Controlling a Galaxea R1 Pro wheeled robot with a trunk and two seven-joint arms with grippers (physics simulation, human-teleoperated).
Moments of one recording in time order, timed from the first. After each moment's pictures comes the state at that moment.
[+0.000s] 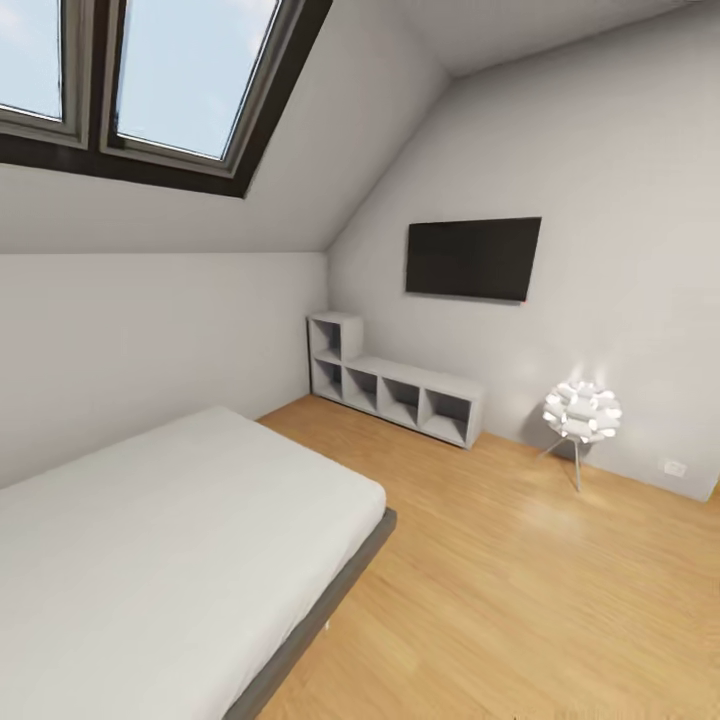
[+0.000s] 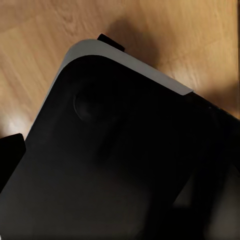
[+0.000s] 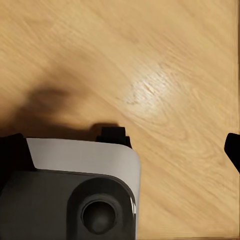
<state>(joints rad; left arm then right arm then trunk) 0.00 -0.02 0.11 -0.06 0.42 -0.05 0.00 -0.19 -0.05 -0.10 0.03 0.13 -0.11 0.02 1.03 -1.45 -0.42</state>
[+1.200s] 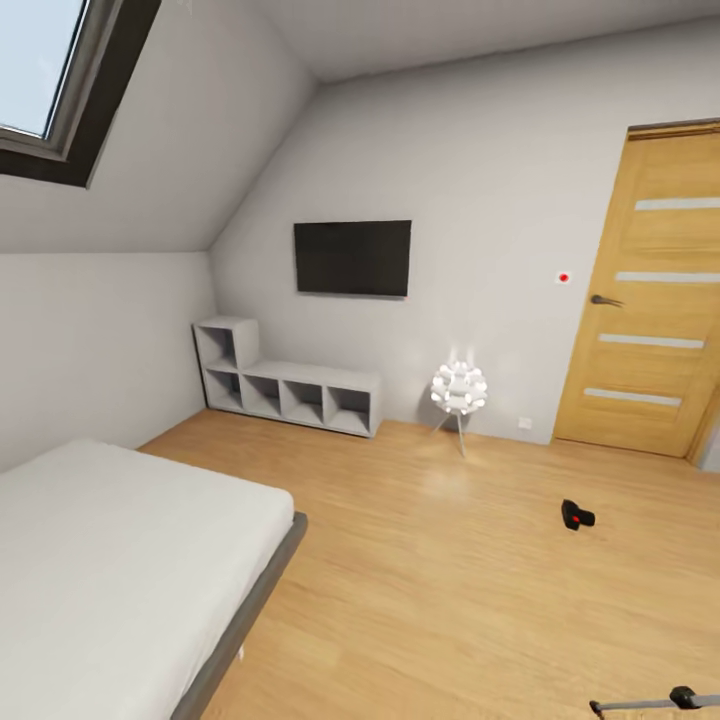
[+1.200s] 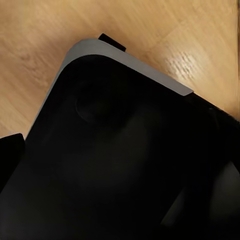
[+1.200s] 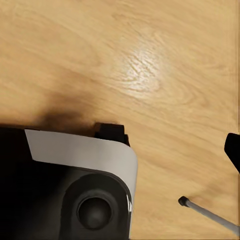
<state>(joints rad) 0.00 -0.02 0.12 -0.06 0.42 -0.05 0.00 -0.19 -0.04 -0.07 0.03 0.18 -0.10 0.02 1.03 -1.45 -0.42</state>
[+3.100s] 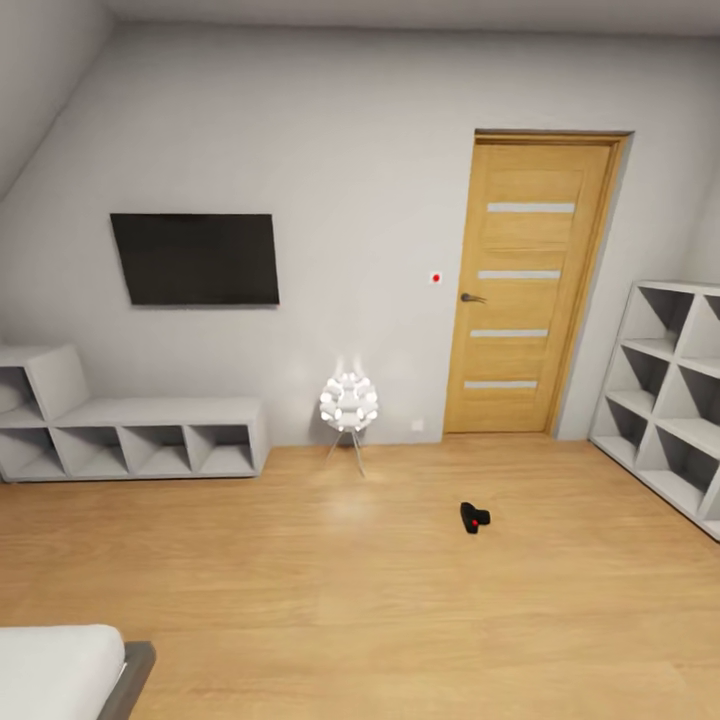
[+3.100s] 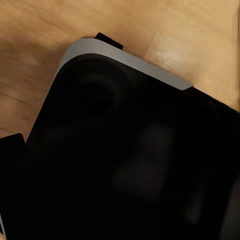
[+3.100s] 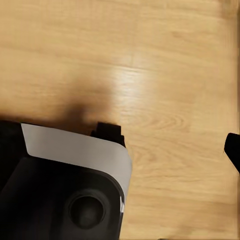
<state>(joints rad) 0.00 -0.02 0.11 -0.06 0.37 -0.05 0.00 -0.19 -0.04 -0.05 0.03 0.24 -0.10 0.02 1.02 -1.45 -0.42</state>
